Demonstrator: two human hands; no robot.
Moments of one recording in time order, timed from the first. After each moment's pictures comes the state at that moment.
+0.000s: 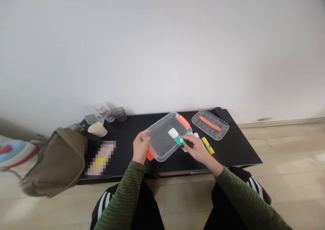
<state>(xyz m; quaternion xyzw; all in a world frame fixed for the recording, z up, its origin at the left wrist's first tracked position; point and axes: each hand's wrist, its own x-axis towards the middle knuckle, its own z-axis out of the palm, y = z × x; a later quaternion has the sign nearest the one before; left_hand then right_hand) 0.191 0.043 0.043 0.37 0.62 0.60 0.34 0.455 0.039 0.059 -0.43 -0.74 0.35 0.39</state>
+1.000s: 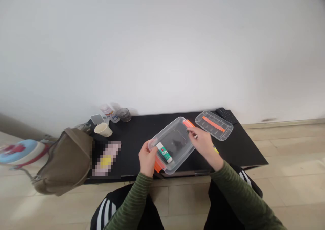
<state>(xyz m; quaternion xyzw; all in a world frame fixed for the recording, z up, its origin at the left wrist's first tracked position) 0.214 -0.001 0.047 0.34 0.60 0.63 0.35 0.446 0.057 0.078 -0.52 -0.75 0.16 0.37</state>
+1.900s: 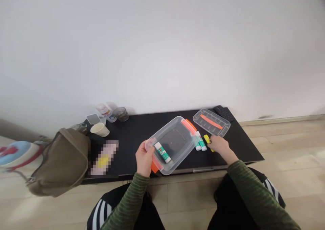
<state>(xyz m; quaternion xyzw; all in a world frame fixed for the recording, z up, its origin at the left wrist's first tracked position) 0.213 -0.005 0.048 0.31 0.58 0.65 0.38 0.545 0.081 0.023 -0.73 -0.65 0.18 -0.07</state>
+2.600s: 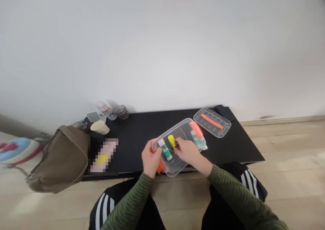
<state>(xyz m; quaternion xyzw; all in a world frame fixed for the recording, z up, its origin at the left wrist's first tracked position) 0.233 -0.012 0.051 0.46 0.62 0.57 0.28 0.406 0.029 0.058 -0.51 -0.81 0.24 0.14</state>
